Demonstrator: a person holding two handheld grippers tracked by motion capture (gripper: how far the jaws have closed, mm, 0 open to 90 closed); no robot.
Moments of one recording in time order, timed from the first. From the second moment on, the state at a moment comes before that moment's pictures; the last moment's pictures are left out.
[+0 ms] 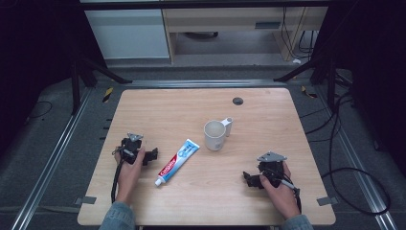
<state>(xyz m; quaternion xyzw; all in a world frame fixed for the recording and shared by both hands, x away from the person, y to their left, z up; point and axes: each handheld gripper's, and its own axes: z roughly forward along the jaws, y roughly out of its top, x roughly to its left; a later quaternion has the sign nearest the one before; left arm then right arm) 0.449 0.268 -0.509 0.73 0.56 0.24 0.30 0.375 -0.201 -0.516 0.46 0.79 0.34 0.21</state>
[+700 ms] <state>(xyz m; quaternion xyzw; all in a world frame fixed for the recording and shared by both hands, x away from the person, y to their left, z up) 0.409 0.283 -0.465 0.78 0.53 0.21 0.25 0.375 -0.201 -0.516 0.46 0.79 0.34 0.21</state>
